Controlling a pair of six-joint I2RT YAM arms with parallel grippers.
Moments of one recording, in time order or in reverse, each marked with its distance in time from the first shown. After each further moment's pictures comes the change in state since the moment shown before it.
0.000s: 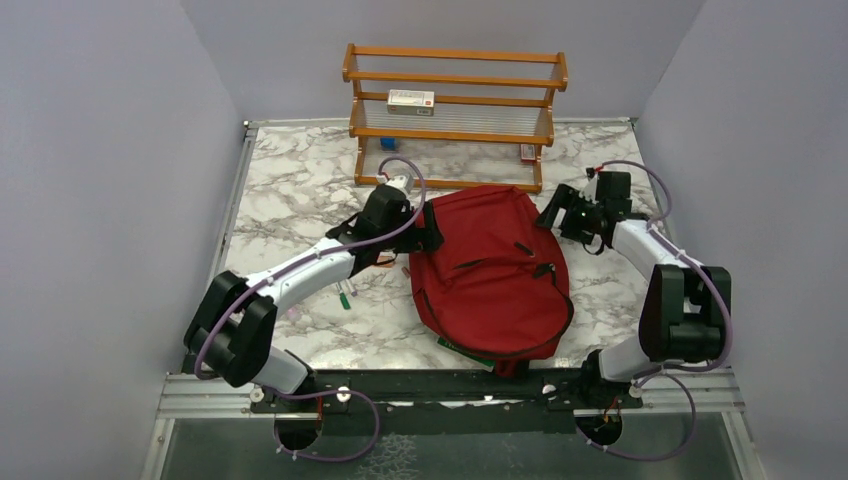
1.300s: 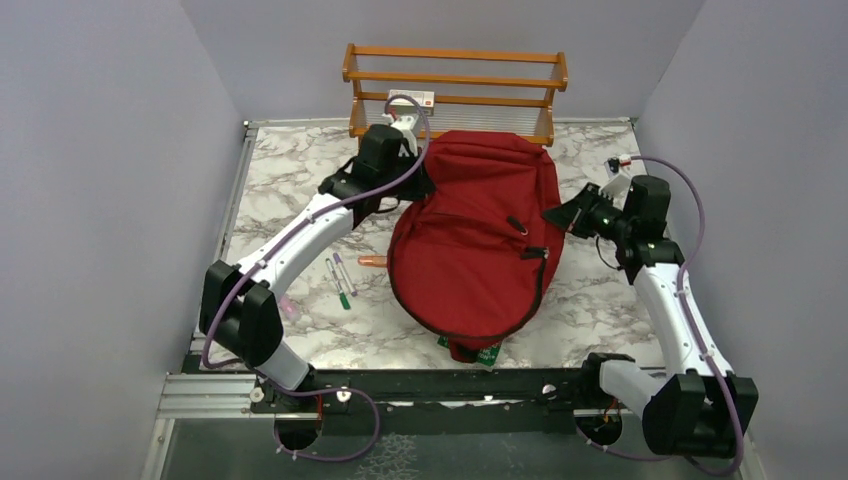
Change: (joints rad) left arm 0.060 0.110 0.404 -0.180 0.086 0.142; right arm -0.020 -0.418 -0.058 -0.021 -0.286 0.097
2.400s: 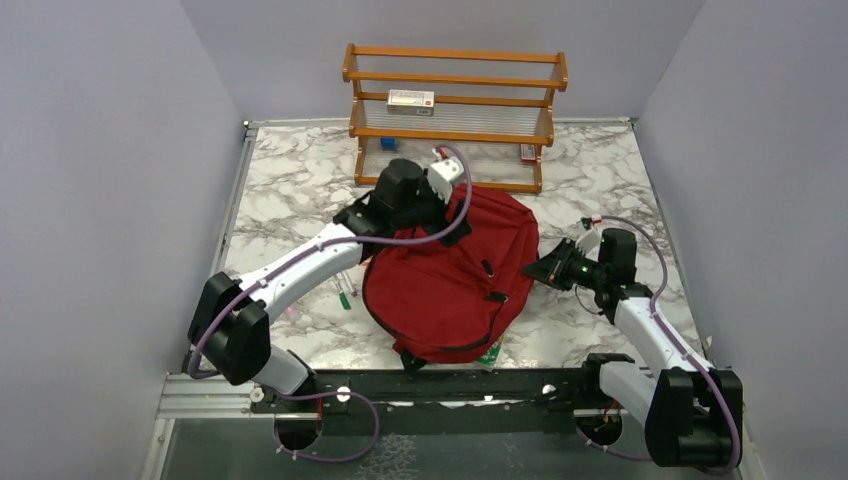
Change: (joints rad) left arm -0.095 -0.064 -0.100 0.078 0.109 0.373; right arm 0.035 -0.073 -0.441 0.193 -0.132 0.208
